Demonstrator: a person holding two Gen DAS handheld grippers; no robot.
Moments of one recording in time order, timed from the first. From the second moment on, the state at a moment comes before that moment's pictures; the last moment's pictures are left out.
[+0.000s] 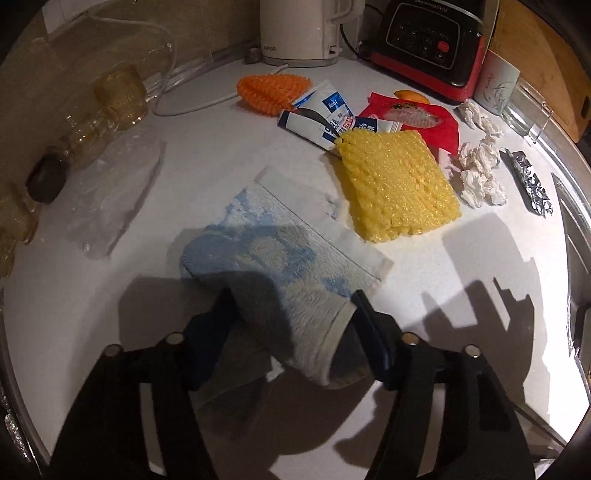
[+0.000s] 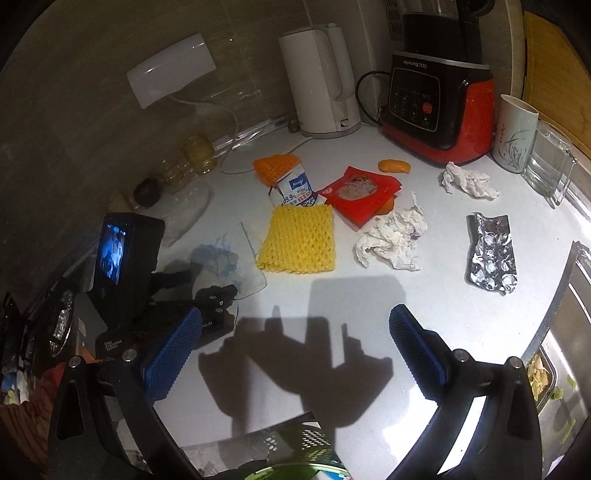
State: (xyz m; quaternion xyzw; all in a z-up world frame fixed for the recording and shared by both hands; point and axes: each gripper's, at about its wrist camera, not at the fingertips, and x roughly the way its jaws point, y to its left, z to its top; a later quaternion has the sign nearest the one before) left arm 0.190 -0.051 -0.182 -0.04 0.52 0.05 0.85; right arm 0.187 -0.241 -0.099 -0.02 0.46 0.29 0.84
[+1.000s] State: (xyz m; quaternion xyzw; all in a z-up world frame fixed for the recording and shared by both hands) left arm 0.178 -0.010 -0.178 -0.07 0.49 0.05 0.87; right arm 0.268 -0.124 -0.196 -0.08 0.49 0.18 0.85
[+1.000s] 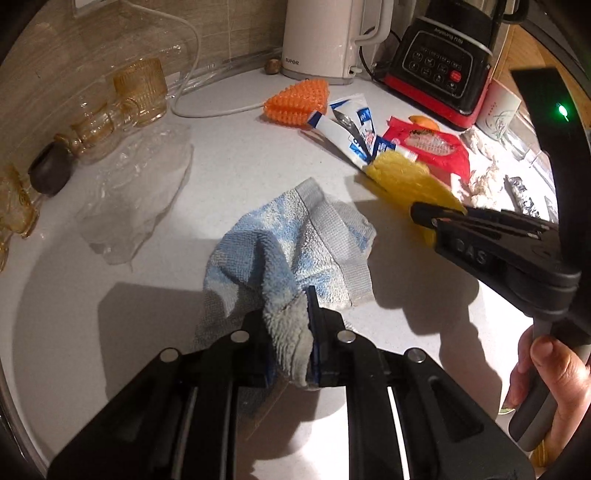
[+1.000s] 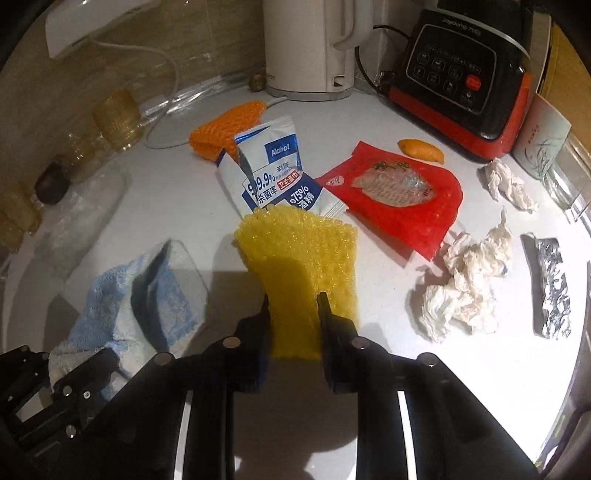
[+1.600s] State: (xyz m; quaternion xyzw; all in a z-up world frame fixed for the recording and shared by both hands) left arm 0.053 -0.071 -0.072 -0.10 0.41 0.02 0.91; right arm 0.126 -0.220 -0.093 -0.02 0.43 0.26 0.87
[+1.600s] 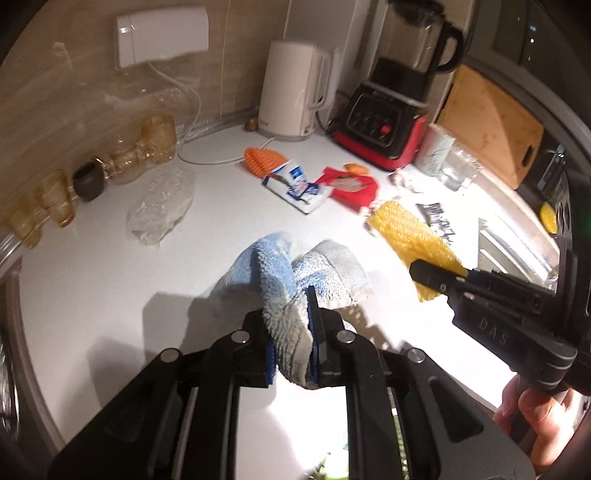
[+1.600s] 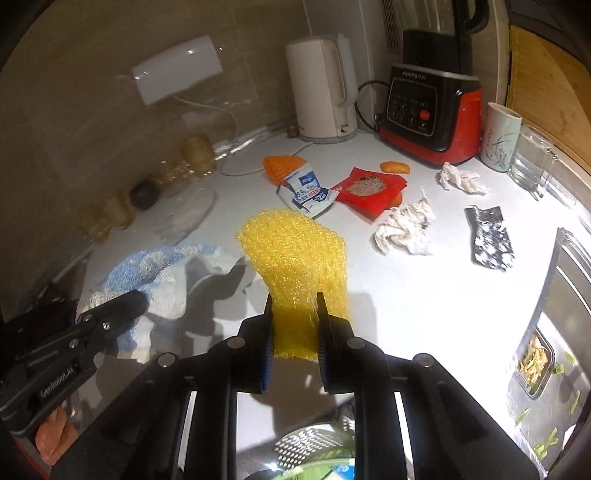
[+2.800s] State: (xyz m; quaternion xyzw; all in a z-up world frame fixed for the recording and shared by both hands) left arm -0.122 -0.295 -0.094 -0.07 0.49 0.01 0.87; right arm -0.064 -0.430 -0.077 -0.01 0.42 0.30 0.86
